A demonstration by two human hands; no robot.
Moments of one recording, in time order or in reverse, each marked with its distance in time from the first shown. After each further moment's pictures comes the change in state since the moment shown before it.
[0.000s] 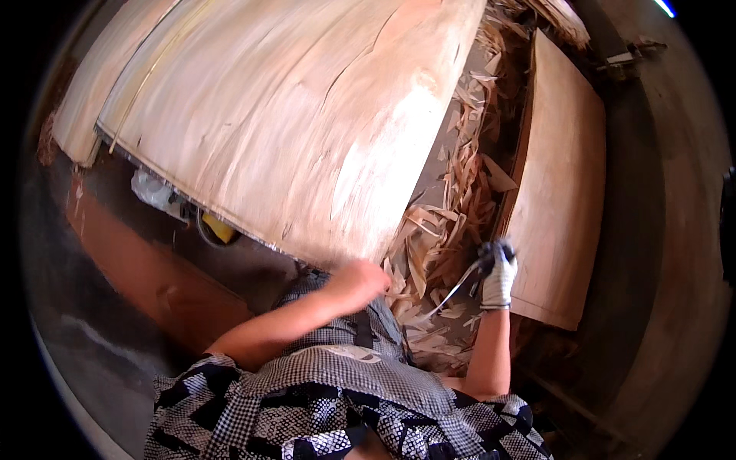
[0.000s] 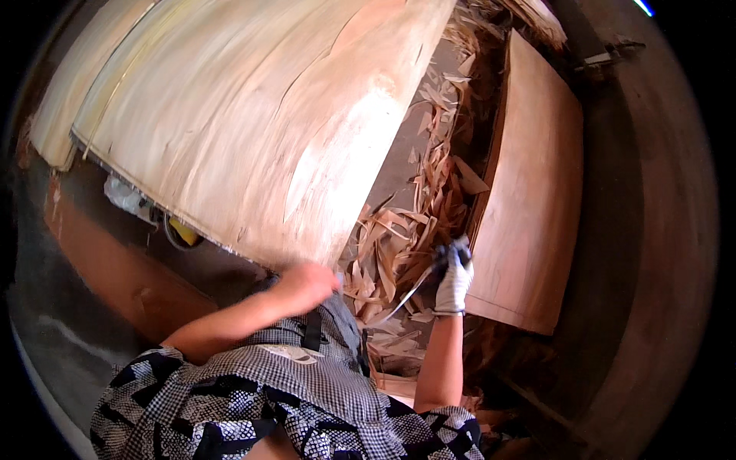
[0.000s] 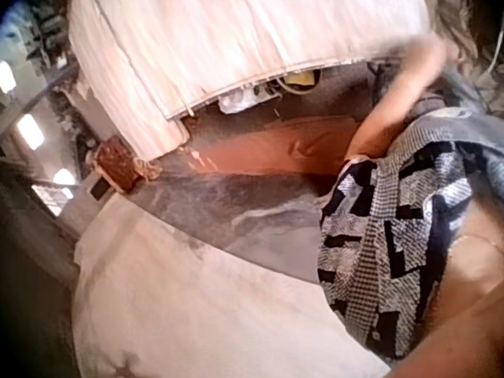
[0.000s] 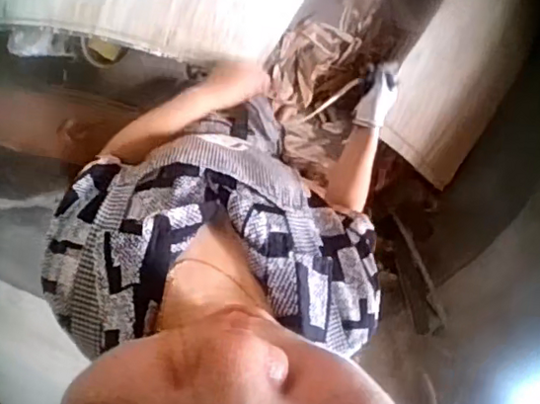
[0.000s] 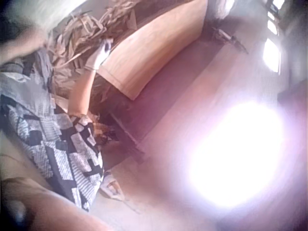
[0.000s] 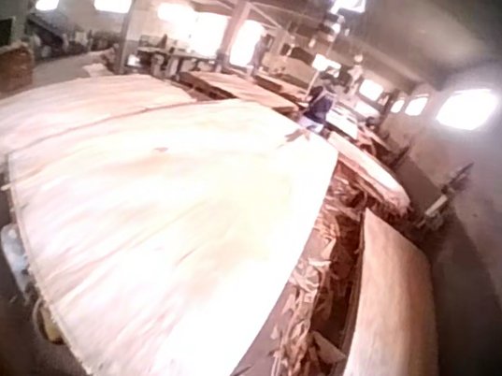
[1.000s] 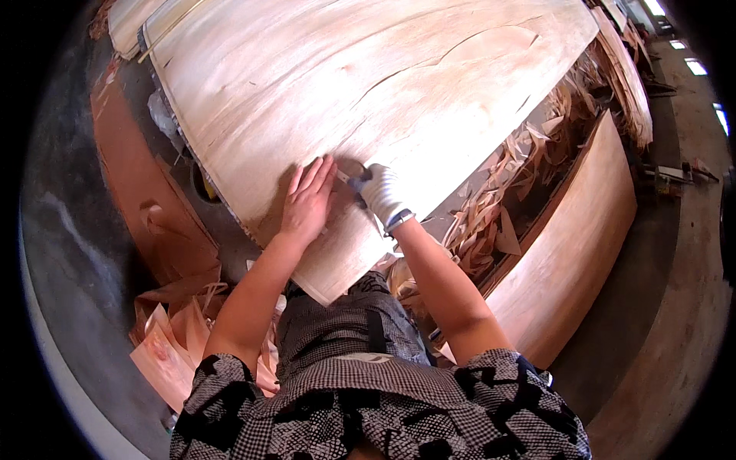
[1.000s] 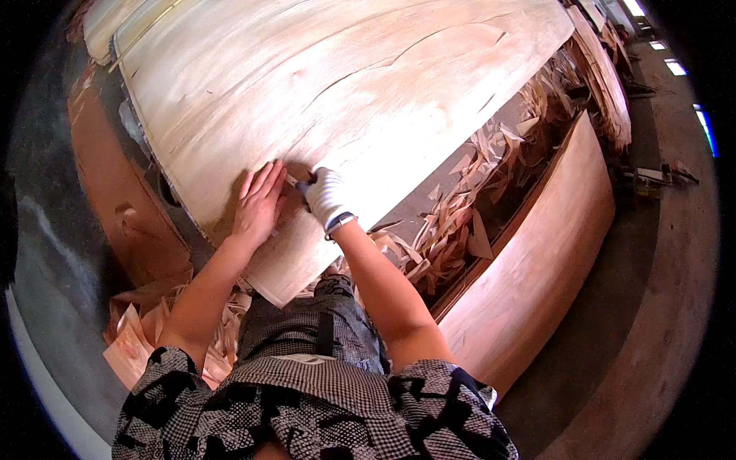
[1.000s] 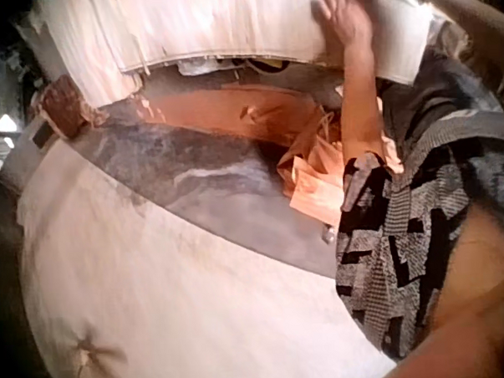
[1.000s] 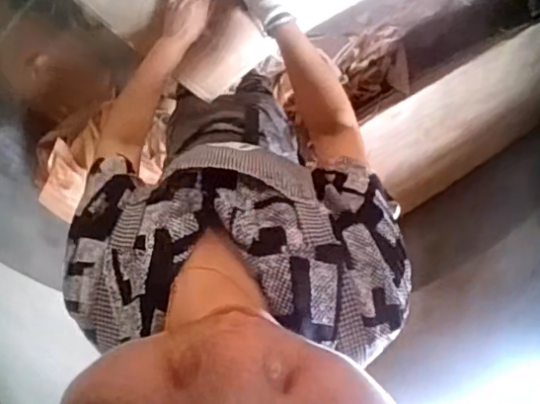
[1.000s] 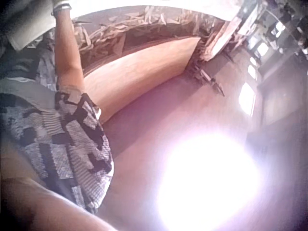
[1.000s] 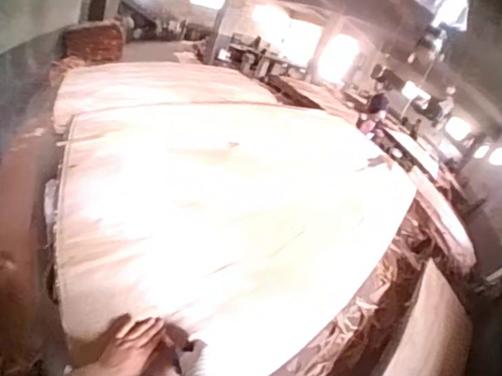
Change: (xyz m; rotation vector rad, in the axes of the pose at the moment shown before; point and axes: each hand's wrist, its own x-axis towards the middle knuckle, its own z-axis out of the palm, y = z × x) left_hand 0.052 -0.084 -0.059 0.658 0.547 -0.727; right_hand 0.083 0.077 0.281 -1.149 -1.012 -0.234
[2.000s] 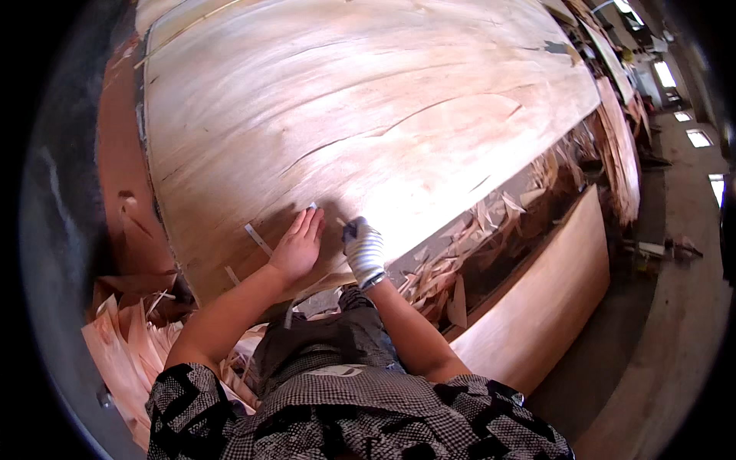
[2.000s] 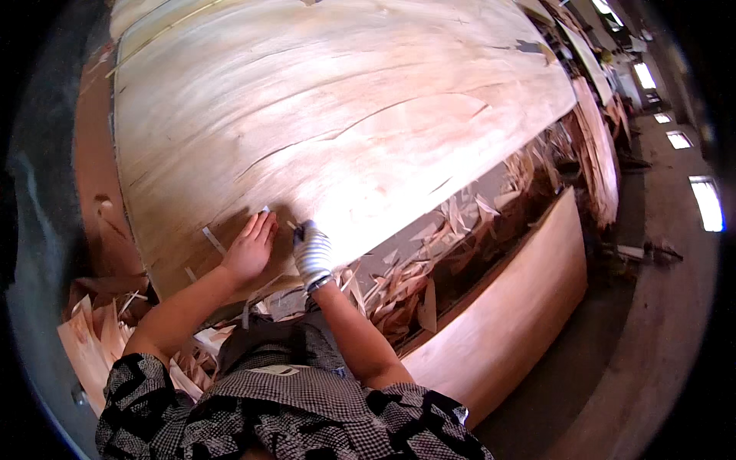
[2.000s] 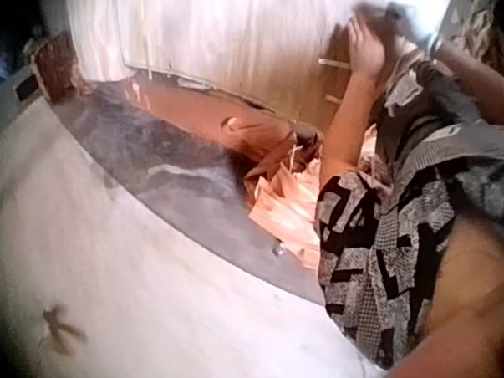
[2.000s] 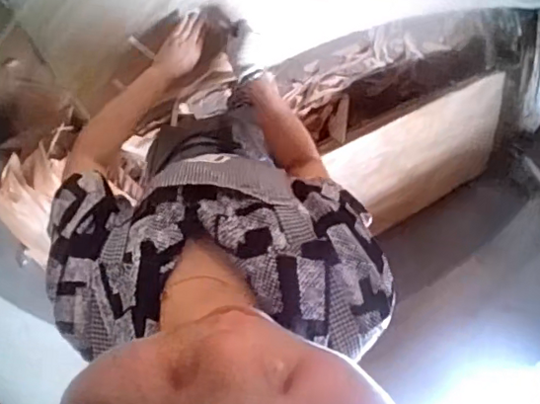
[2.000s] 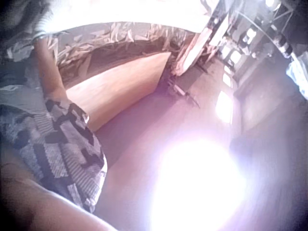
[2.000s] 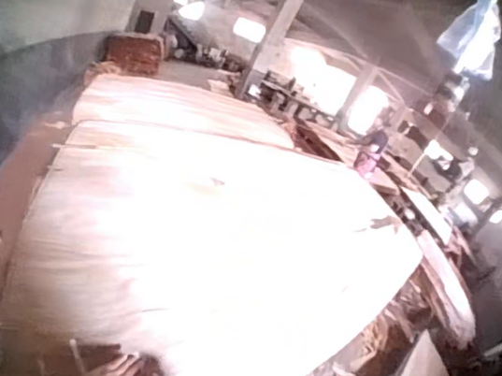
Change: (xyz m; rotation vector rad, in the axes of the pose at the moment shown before) left_hand 0.090 0.089 0.066 0.263 -0.096 0.073; right_hand 0.044 0.067 -0.105 -0.137 0.095 -0.121
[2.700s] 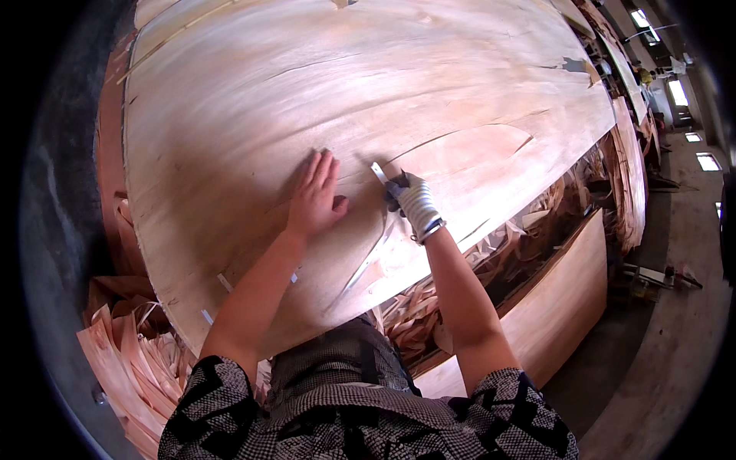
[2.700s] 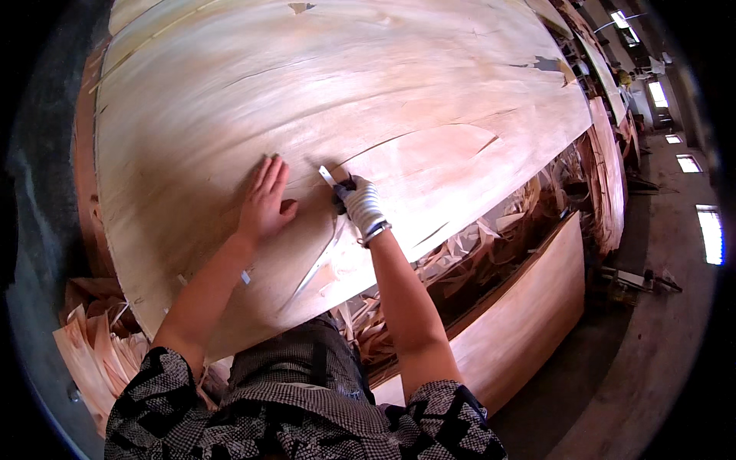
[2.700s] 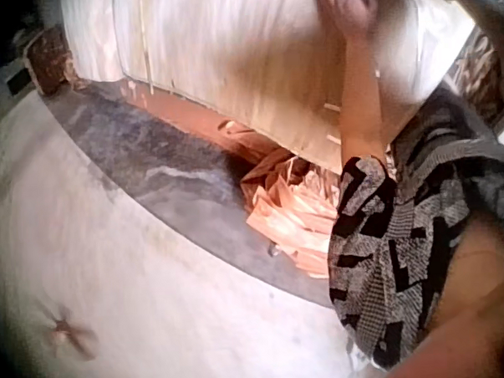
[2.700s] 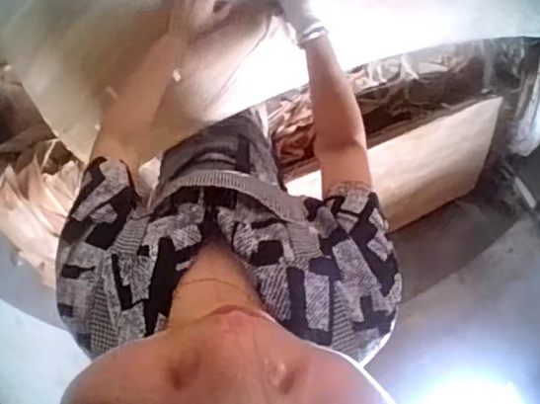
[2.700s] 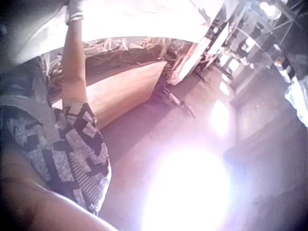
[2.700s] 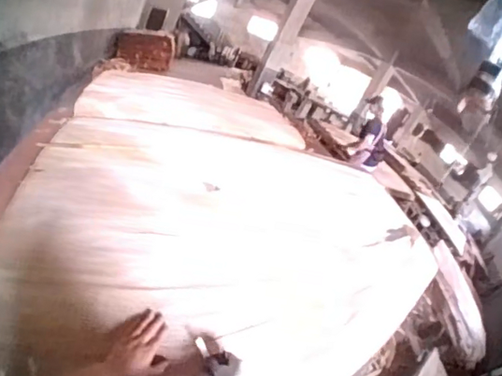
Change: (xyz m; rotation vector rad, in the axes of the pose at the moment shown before) left_hand 0.195 -0.031 -0.002 -0.370 0.317 -0.346; right_hand 0.217 0.039 -0.113 0.439 -0.280 0.170
